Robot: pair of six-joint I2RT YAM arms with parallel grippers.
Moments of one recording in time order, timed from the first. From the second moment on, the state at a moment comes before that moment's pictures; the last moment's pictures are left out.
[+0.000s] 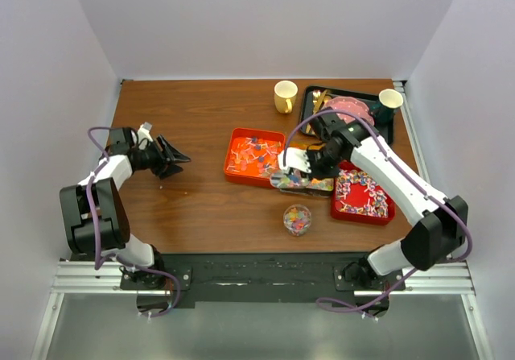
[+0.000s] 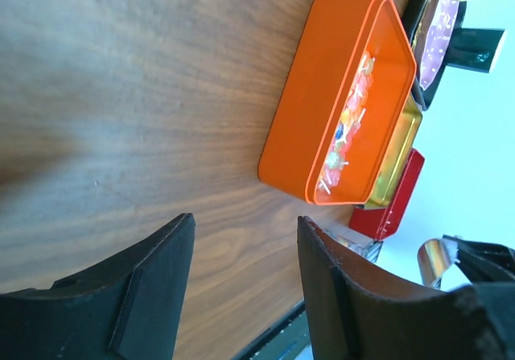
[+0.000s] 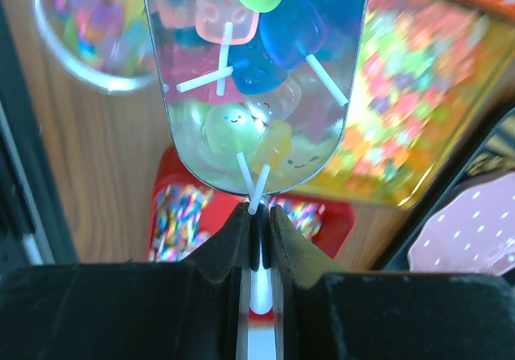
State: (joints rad) left arm 0.26 1.54 0.85 -0.30 0.77 -0.51; right arm 0.52 1.46 1.38 -1.22 -0.19 -1.16
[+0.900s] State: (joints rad) left arm 0.23 1.57 0.89 -0.26 0.73 -0.44; right arm 0.70 1.42 1.23 -1.35 0.25 -1.28
